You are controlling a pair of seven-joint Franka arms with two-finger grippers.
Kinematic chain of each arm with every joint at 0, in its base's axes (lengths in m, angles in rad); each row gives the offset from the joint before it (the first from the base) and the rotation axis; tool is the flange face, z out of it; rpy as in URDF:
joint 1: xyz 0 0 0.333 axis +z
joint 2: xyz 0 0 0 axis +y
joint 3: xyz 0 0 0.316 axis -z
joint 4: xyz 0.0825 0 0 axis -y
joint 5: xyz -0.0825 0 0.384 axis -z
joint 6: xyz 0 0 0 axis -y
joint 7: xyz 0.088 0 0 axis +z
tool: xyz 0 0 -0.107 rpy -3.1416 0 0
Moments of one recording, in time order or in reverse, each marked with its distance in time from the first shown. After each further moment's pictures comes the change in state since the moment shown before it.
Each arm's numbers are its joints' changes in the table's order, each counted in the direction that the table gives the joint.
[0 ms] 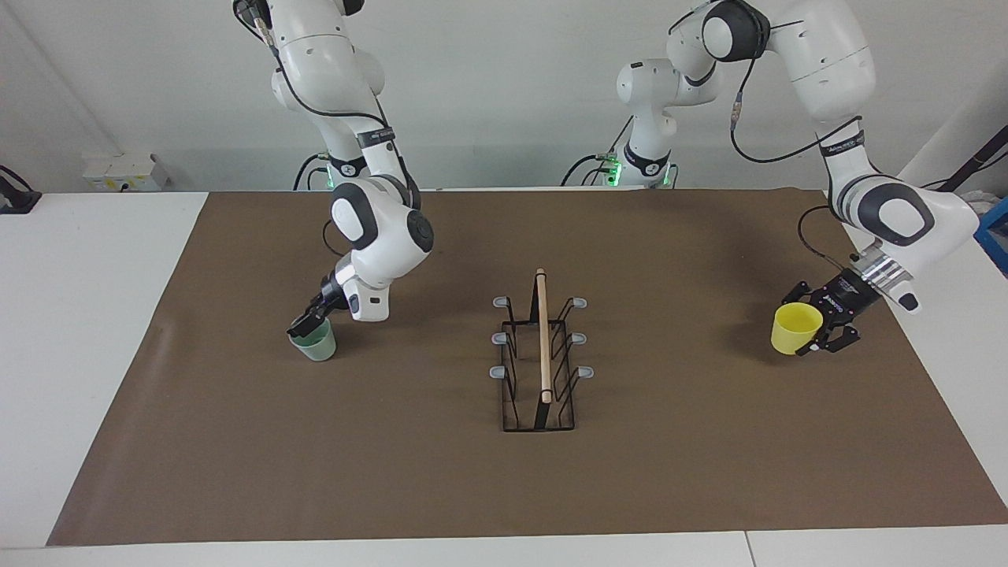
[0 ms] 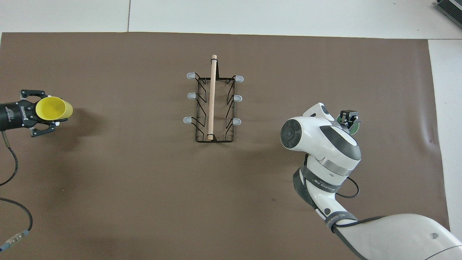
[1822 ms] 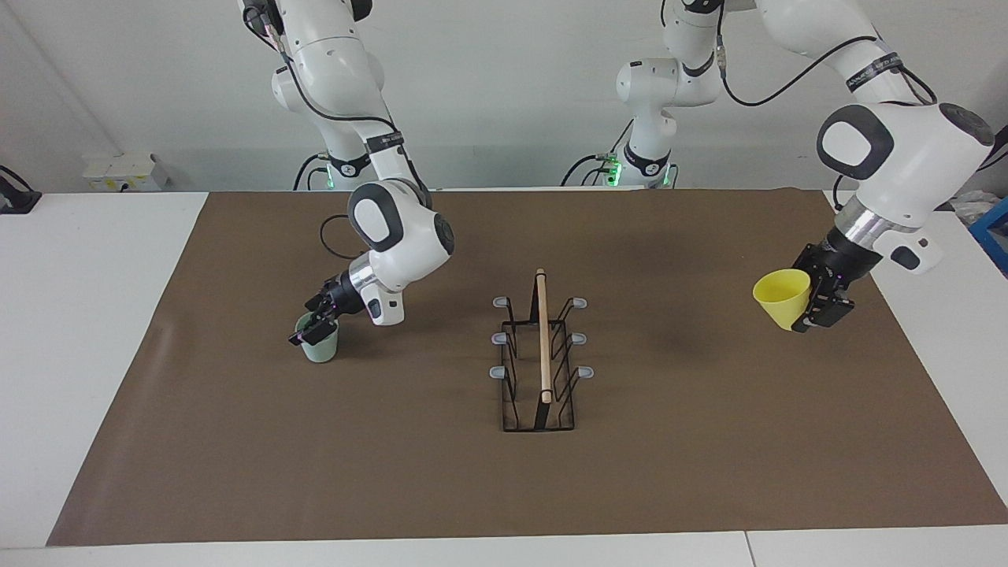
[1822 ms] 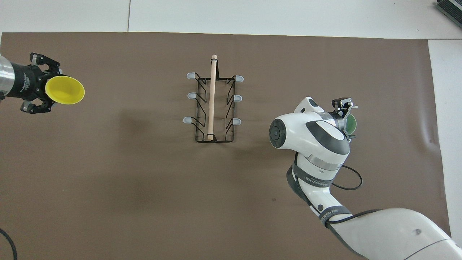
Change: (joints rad) left arm -0.048 -0.239 0.389 0.109 -0.921 0.100 0.524; right arm 0.012 0.054 0.000 0.074 0.121 -0.007 0.142
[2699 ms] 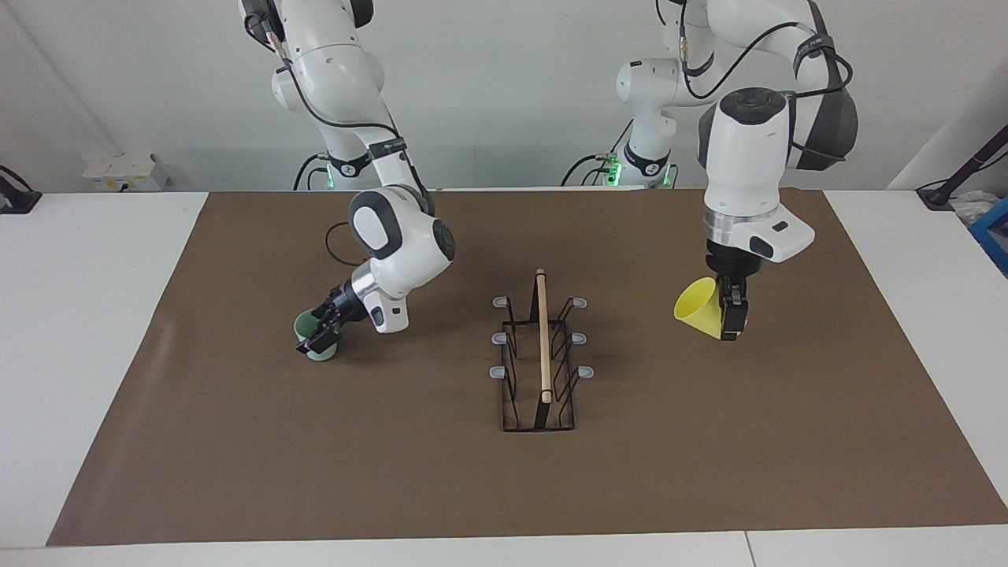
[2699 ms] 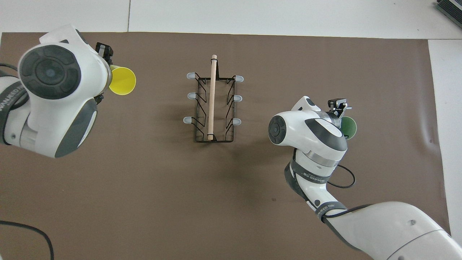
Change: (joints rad) left arm -0.001 0.000 0.306 -0.008 -0.596 0.058 0.534; right arm -0.004 0.031 0.000 0.001 -0.042 0.034 -0.026
